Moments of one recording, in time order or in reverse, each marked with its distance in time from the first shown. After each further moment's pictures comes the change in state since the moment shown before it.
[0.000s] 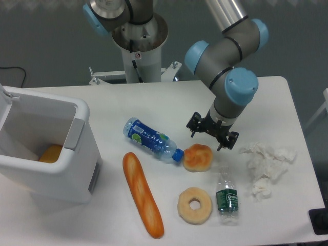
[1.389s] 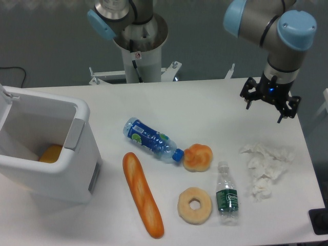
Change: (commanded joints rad) arm 0.193 0.121 0.126 -0.080 0.005 0.243
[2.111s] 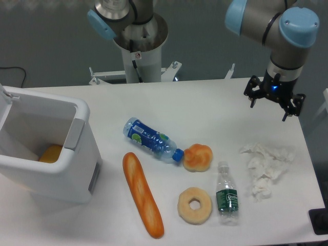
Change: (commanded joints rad) arm 0.006 0.003 0.054 -0.003 0.067 0.050
